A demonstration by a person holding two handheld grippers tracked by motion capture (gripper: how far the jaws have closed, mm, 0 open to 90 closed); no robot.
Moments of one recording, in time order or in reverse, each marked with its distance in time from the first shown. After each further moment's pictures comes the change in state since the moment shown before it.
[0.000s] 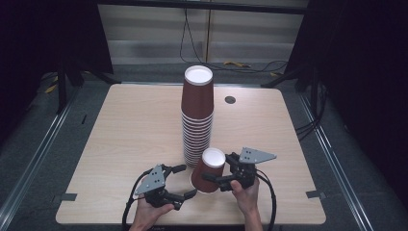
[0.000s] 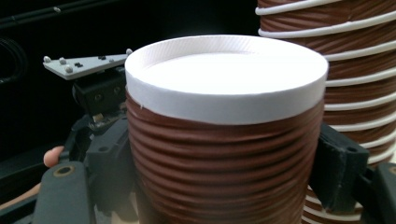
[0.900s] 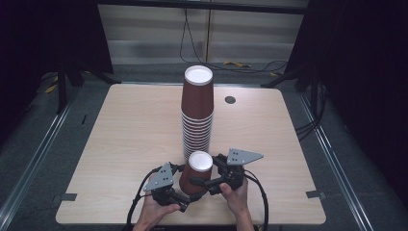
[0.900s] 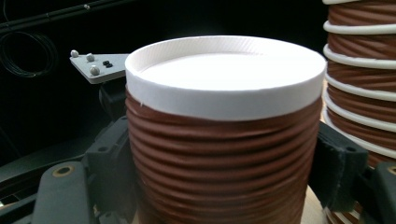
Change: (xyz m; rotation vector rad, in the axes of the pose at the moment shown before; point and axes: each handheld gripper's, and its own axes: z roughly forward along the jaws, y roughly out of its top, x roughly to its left) left arm 0.000 0.004 0.018 0.036 -0.058 0.001; right arm 0.011 -0.001 0.028 0.008 0.102 -0.015
